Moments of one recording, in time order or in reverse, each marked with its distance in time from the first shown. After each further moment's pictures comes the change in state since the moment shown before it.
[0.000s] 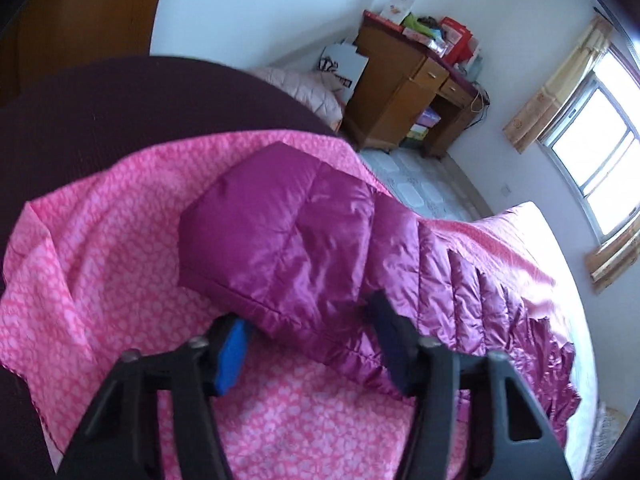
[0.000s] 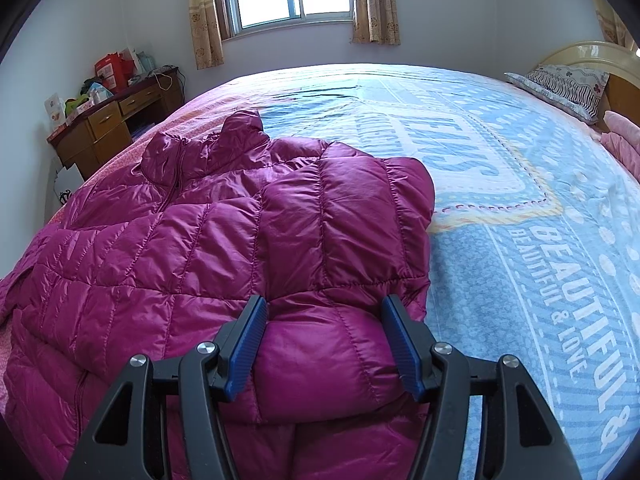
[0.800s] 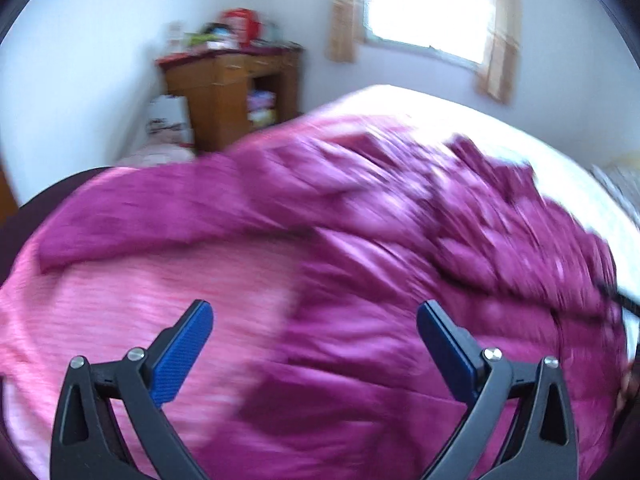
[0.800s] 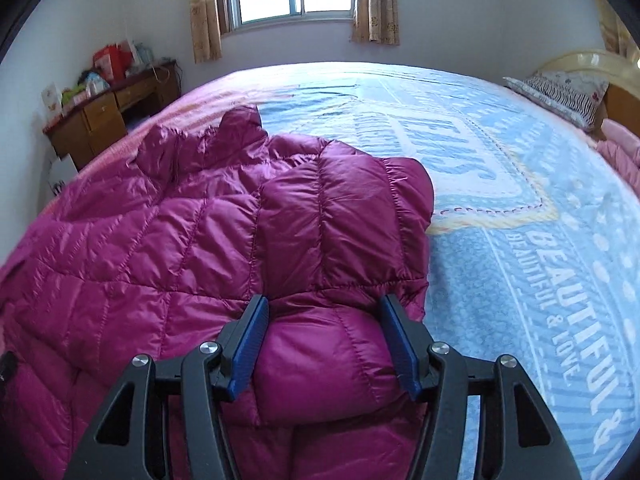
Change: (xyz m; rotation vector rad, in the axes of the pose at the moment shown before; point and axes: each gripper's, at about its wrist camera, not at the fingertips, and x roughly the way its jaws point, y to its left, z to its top) left arm -0.083 -0.111 -0.145 0.659 -0.075 -0.195; right arm 0.000 0.000 0.000 -0.003 -0.003 -0.011
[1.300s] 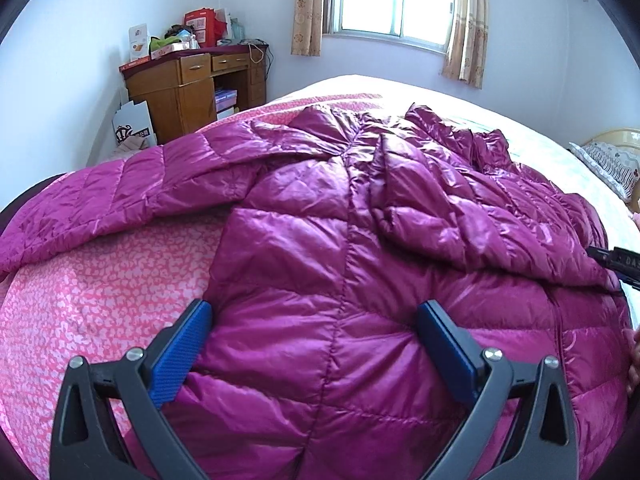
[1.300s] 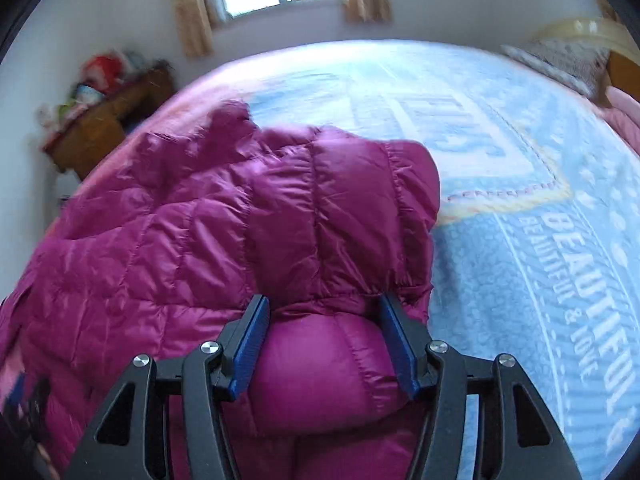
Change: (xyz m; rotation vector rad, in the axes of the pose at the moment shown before) left arm 0.032 -0.054 -0.026 0.129 0.040 -0.116; right arm 0.009 -0.011 0.008 0.036 0.060 0.030
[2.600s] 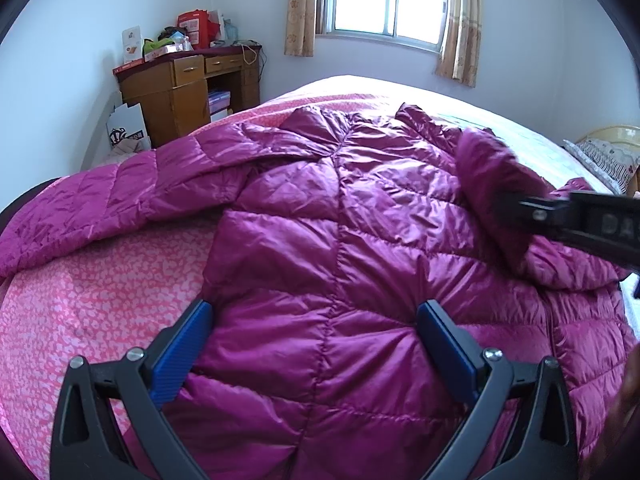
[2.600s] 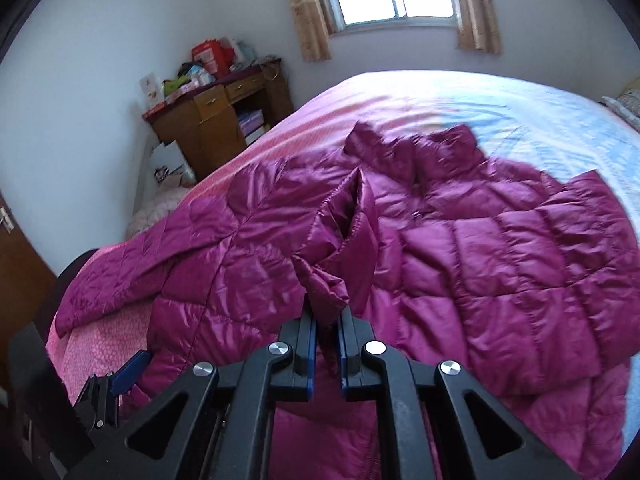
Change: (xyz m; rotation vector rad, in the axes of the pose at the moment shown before) left arm -0.002 -0.002 0.000 0.012 -0.004 -0.023; right arm -0.032 0.193 -0.020 -0.186 -0.023 0.327
